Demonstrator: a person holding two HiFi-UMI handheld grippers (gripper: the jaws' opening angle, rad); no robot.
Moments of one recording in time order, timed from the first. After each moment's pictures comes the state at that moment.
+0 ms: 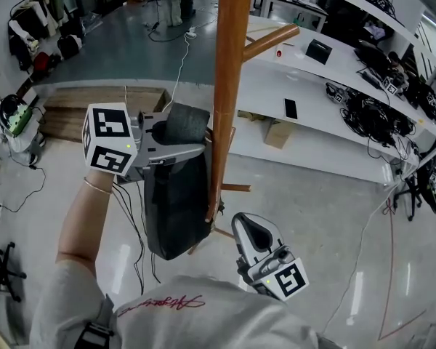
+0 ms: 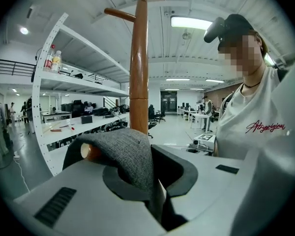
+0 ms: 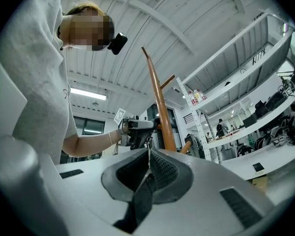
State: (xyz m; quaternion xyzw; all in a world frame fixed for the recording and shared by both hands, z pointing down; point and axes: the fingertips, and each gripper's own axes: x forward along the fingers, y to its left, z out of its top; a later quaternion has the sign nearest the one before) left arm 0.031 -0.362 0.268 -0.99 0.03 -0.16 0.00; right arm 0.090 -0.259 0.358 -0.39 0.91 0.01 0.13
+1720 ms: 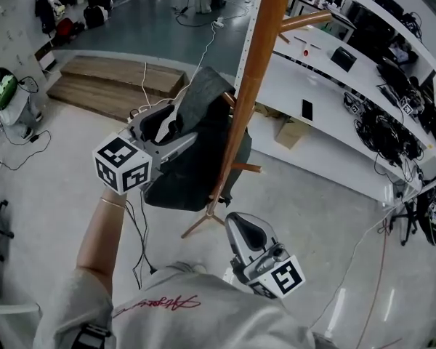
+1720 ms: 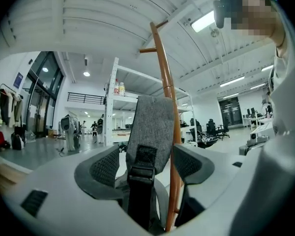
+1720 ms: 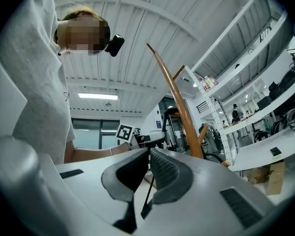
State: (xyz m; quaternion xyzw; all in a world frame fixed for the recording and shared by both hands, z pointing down) left arm -0.057 -0.386 0.332 -0.92 0.39 -0.02 0.02; right arm 0.062 -0.219 0.384 -0.30 0.95 -0.03 0.12
